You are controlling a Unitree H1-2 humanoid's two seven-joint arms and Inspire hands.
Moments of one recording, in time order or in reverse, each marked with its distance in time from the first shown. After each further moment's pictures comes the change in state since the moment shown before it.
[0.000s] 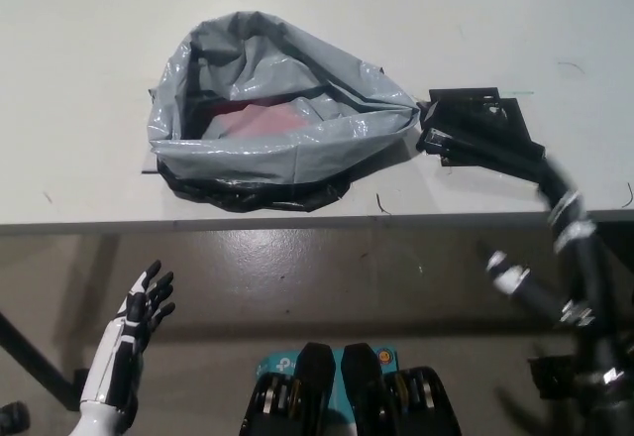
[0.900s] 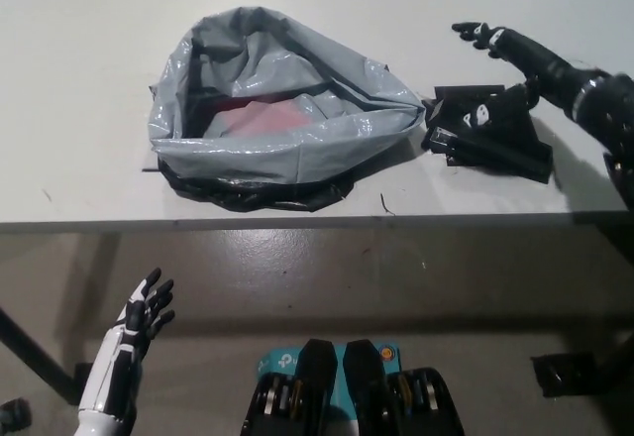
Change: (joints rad) left_arm 0.019 0.008 -0.007 -0.019 -0.003 -0.001 -0.005; right_arm -0.826 -0.272 0.380 0.796 -0.105 0.424 0.403
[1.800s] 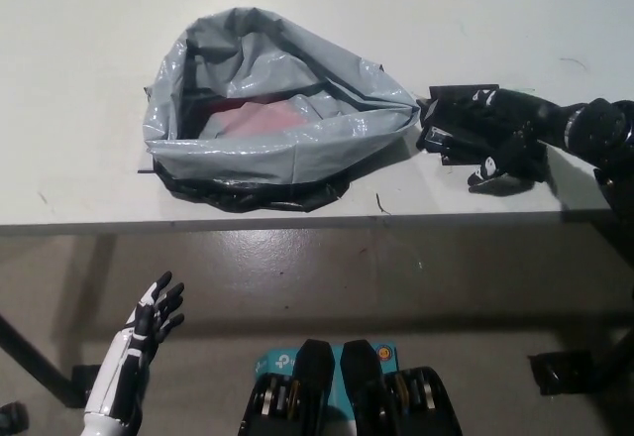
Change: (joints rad) left_arm 0.010 0.004 -0.011 -0.006 0.000 0.002 -0.023; right_arm 0.004 0.018 0.061 0.135 -0.099 -0.008 0.098
